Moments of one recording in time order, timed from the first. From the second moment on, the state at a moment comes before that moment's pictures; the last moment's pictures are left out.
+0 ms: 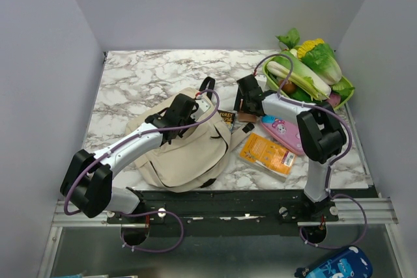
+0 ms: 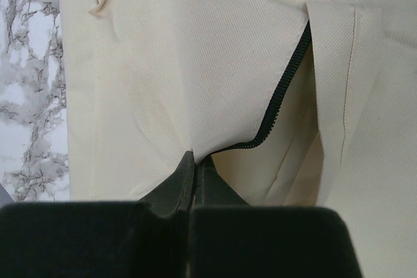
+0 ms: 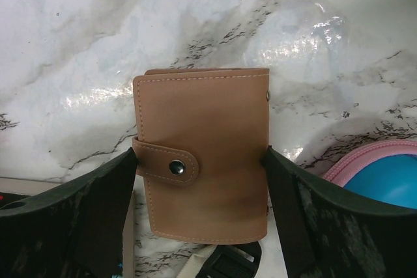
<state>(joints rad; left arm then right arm) -0.62 1.36 0.91 -0.42 -0.24 0.31 0.51 1.94 1.28 -0.30 0.38 0.60</state>
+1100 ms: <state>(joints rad) -0.62 1.36 0.91 -0.43 -0.22 0.31 0.51 2.06 1.47 -0.51 0.40 0.59</state>
